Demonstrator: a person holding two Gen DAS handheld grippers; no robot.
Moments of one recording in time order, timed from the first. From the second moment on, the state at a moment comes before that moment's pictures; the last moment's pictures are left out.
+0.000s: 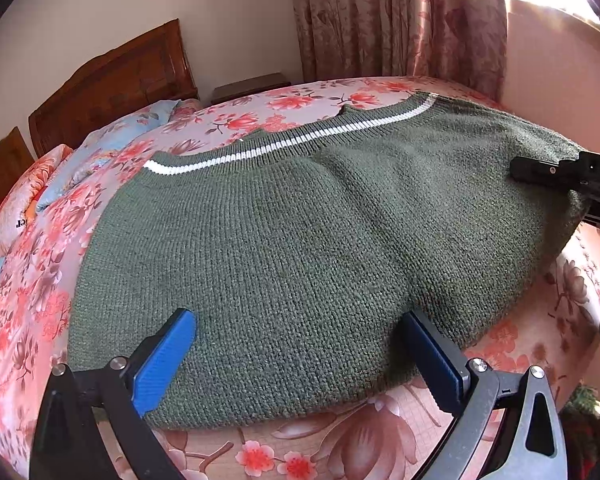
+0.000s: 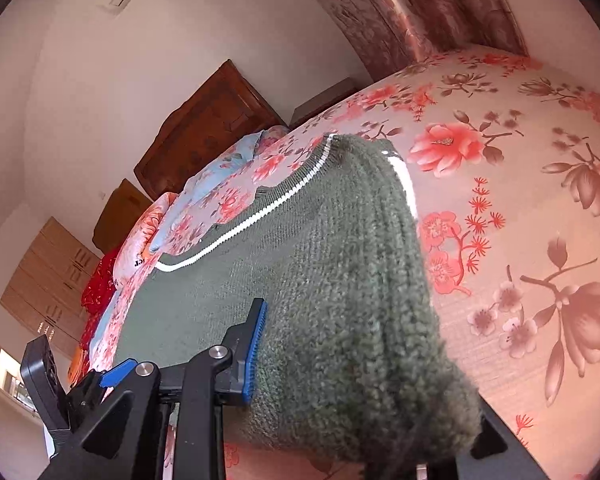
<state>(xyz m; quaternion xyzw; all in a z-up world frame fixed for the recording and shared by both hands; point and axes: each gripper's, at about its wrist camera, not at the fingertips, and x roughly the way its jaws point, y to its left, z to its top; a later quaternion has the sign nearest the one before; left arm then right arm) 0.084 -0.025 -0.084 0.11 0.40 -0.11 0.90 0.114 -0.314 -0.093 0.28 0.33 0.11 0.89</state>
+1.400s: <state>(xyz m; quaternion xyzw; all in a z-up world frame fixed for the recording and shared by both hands) 0.130 0.120 -0.023 -0.30 0.41 -0.33 0.80 0.094 -0.061 -0.055 -0.34 0.23 0.07 0.91</state>
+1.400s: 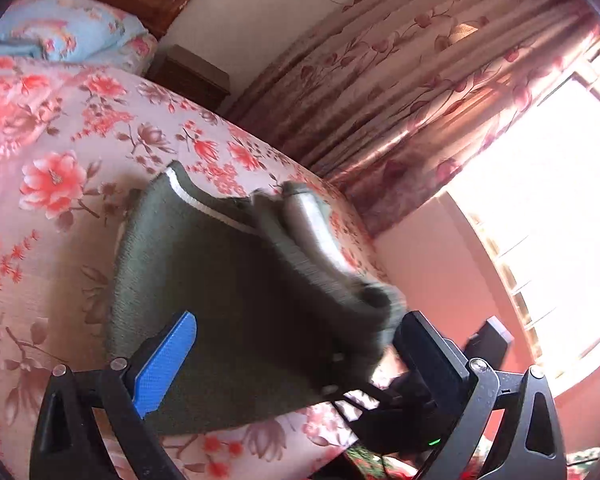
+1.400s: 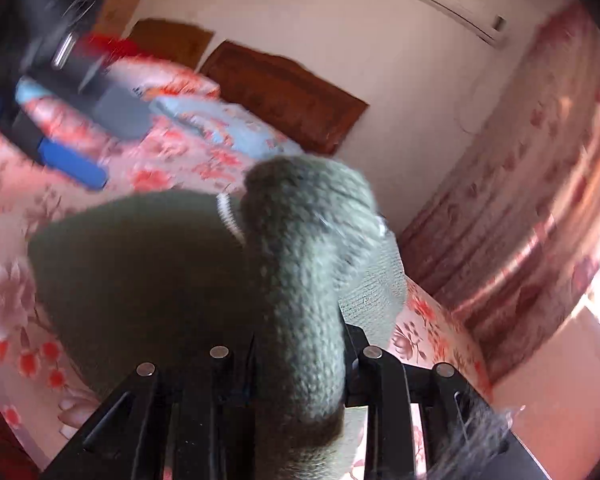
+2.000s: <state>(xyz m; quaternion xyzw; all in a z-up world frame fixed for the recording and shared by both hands) 0.204 0.006 -0.055 -0.21 0.56 -0.36 0.72 0.076 -0.052 -0.089 -0.39 0.17 0.06 0.90</state>
